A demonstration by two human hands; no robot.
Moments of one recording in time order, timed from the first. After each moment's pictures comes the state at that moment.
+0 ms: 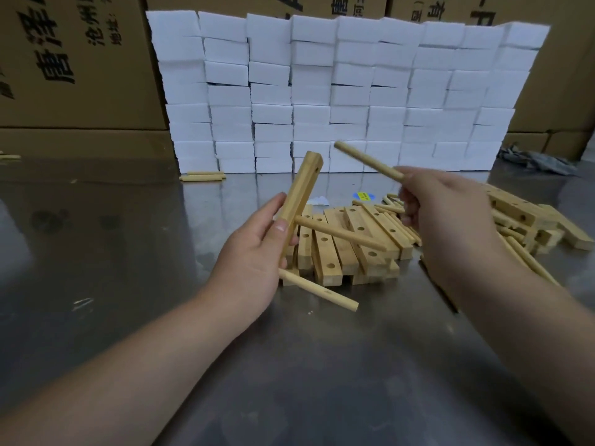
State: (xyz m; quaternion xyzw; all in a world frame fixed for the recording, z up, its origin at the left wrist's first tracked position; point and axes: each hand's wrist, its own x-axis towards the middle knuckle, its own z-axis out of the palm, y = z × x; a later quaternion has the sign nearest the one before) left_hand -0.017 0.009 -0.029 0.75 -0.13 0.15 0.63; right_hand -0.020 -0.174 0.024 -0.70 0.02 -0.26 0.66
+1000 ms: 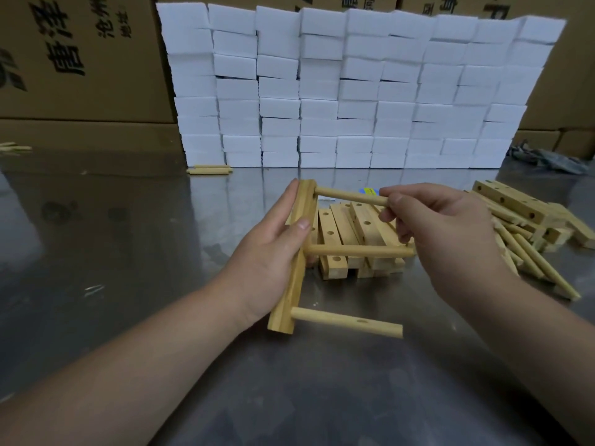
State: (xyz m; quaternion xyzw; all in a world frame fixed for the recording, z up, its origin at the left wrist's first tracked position) left_hand -0.029 0.008 -0.022 0.76 -0.20 0.07 0.62; right_hand -0.033 -0.173 0.003 -0.73 -0.10 -0.26 0.62
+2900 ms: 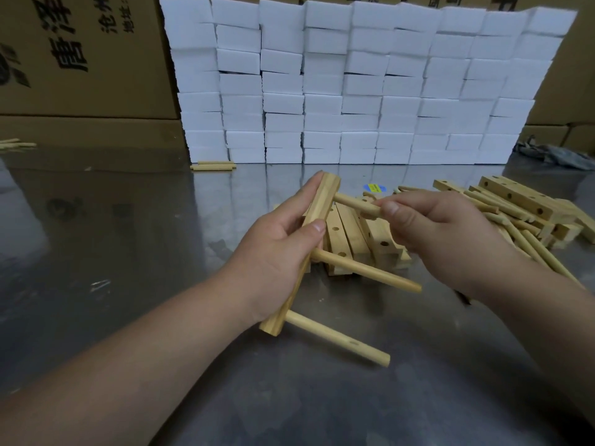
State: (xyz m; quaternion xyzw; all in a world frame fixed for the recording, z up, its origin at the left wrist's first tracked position) left_hand -0.034 0.008 -0.015 0.74 -0.24 0.09 0.63; right_hand -0.036 -0.179 0.010 -0.85 -0.21 -0.15 0.46
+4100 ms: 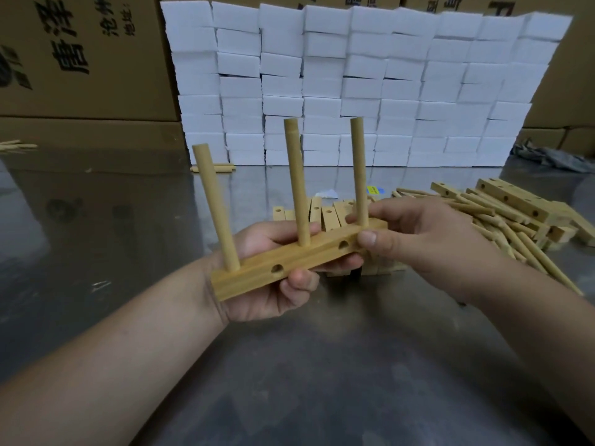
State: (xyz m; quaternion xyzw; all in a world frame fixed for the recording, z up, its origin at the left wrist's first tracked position) left_hand -0.024 0.028 -0.005 0.36 -0.15 -0.47 0.79; right_hand -0.043 -0.173 0.011 -0.77 -0.29 -0.02 0.57
